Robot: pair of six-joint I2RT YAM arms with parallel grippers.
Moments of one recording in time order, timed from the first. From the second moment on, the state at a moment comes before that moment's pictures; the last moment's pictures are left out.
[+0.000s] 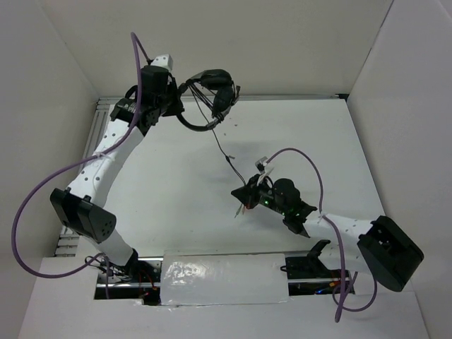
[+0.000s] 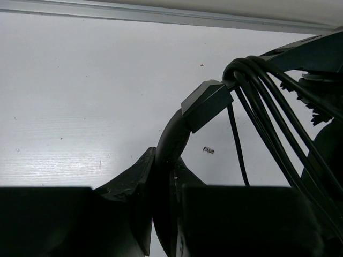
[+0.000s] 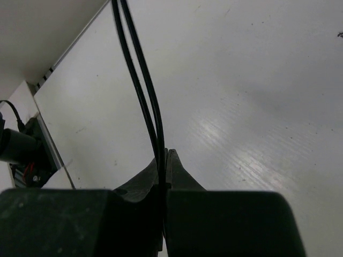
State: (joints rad) left arm -0.36 1.62 1.83 -0.70 -0.16 -0.38; right arm 0.71 1.16 0.31 0.67 -0.22 0.46
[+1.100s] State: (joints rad) left arm -0.25 1.70 1.67 -0.55 -0.02 -0.25; right arm 0.92 0.91 0.61 0.01 0.52 0.12
